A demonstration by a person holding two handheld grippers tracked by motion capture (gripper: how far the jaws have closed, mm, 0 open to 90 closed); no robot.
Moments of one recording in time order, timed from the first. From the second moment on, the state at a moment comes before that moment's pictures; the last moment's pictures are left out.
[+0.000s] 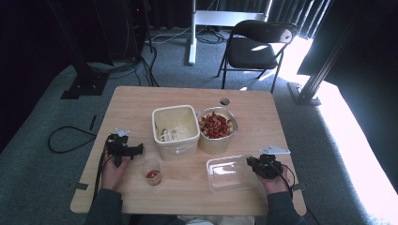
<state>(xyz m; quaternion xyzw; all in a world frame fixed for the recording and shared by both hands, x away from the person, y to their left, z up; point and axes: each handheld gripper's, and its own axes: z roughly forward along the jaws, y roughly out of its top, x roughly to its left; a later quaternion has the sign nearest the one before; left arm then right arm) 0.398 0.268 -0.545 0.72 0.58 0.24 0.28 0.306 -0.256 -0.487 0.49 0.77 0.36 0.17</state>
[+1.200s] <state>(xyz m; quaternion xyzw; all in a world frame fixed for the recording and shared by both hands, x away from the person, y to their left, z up) 0.398 0.268 -0.545 0.72 0.58 0.24 0.28 0.326 -0.217 -0.367 0.43 0.73 0.48 0.23</state>
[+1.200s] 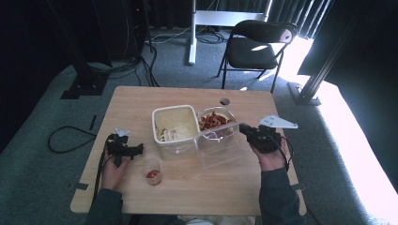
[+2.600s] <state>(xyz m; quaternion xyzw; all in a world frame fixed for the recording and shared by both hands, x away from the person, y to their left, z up) 0.397 0.268 -0.545 0.72 0.58 0.23 0.28 0.397 -0.096 -0.327 0.36 0.74 0.47 0.32</state>
